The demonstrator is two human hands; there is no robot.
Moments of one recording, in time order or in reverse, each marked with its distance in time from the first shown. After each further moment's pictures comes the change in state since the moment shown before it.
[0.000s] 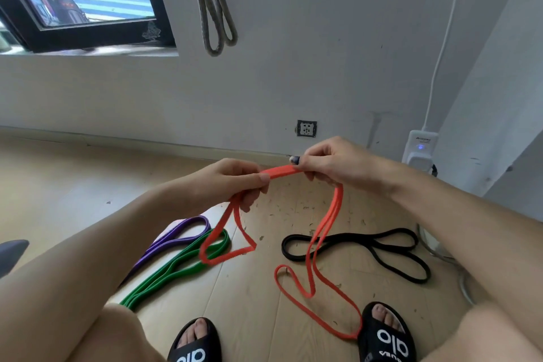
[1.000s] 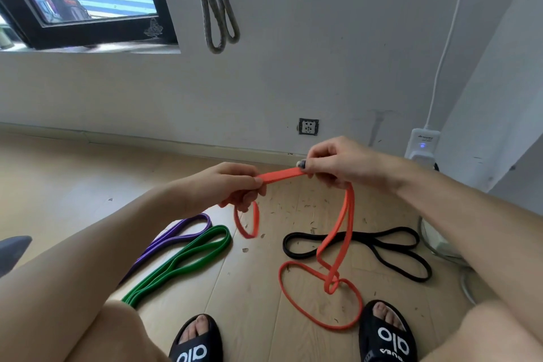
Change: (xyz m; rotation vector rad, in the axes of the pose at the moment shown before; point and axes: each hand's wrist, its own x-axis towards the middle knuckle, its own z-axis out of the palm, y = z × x) left_hand 0.001 -0.015 -0.005 0.036 0.010 -0.042; right_hand 0.001 0.005 -0.005 0.052 -0.078 0.056
